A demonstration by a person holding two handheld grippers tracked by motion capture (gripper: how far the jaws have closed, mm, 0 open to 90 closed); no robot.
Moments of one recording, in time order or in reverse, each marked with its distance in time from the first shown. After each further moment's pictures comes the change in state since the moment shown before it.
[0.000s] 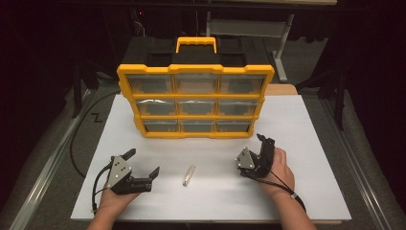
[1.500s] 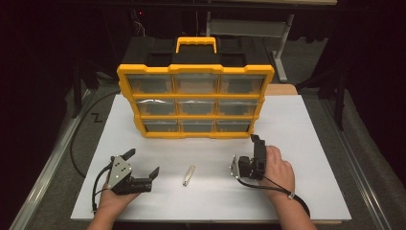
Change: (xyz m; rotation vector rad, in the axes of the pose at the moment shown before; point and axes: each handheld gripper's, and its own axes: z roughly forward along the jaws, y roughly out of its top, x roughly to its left) left arm 0.000 -0.002 0.000 -0.011 0.015 0.017; right arm 0.013 0.011 -0.006 0.044 -0.125 -0.355
